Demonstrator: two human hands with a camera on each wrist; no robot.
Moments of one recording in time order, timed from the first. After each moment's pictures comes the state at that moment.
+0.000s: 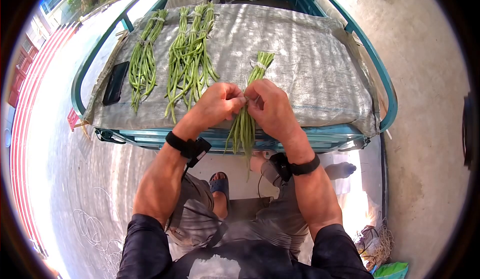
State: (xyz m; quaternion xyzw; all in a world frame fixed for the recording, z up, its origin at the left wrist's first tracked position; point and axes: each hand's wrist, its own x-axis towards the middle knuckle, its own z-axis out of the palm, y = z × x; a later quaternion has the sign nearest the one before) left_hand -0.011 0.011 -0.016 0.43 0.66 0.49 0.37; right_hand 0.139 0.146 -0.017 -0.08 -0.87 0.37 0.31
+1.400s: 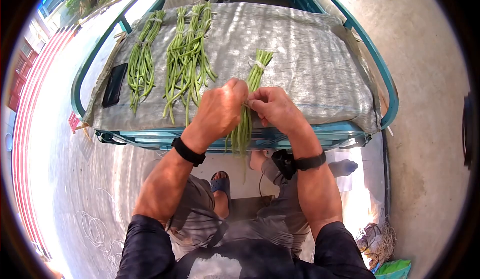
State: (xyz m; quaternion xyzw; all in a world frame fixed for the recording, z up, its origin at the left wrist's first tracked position) left_hand 0.018 0.014 -0.015 0.59 0.73 0.34 -0.04; right_hand 0.148 0.161 -0.015 -0.23 -0.75 0.62 0.08
